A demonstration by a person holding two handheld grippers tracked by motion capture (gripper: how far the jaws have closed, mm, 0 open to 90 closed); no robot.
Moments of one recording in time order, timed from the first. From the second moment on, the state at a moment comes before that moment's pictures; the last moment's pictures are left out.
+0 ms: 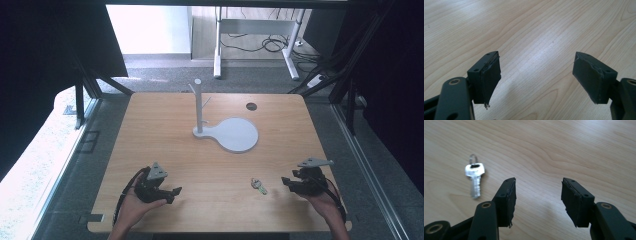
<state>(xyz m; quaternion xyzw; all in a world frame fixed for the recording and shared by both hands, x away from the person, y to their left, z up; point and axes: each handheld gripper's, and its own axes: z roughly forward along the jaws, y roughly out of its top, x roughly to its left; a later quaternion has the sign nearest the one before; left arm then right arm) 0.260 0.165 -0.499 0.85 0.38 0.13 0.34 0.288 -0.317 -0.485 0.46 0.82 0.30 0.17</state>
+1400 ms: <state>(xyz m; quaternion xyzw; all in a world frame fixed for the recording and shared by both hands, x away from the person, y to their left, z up) 0.264 0.161 -0.509 0.86 0.38 0.12 0.33 0.324 -0.240 -0.424 0.37 0.89 0.25 0.09</state>
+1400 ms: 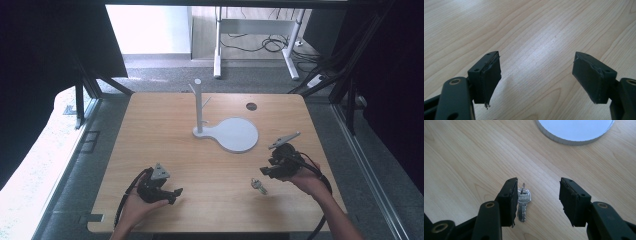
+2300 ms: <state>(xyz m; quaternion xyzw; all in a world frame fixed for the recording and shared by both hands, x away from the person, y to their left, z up) 0.265 0.160 -0.511 0.86 0.38 0.12 0.32 0.339 -0.208 -0.433 0.36 0.90 0.21 0.09</state>
